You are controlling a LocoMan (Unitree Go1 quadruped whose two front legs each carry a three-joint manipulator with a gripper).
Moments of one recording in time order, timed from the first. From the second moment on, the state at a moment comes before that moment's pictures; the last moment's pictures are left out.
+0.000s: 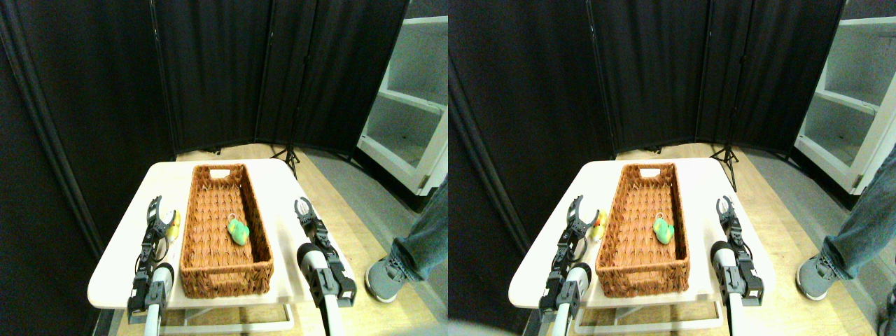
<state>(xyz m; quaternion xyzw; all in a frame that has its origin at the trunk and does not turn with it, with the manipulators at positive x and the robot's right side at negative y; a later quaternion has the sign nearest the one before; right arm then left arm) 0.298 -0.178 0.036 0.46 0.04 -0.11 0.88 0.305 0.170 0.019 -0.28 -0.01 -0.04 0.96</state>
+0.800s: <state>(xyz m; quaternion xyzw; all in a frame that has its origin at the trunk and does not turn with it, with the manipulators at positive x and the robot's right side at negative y) 0.305 -0.169 0.018 0.47 0.05 -0.14 0.87 0.312 0.182 0.021 -0.45 0.13 -0.03 0.88</state>
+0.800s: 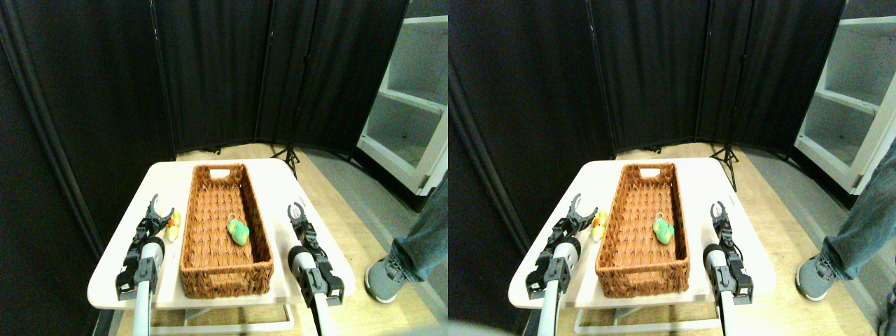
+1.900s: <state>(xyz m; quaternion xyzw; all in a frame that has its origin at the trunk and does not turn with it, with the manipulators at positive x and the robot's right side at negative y) 0.311 -0.167 0.007 0.49 0.06 -0.19 0.85 0.310 0.168 0.005 -0.60 0.14 -0.05 0.78</state>
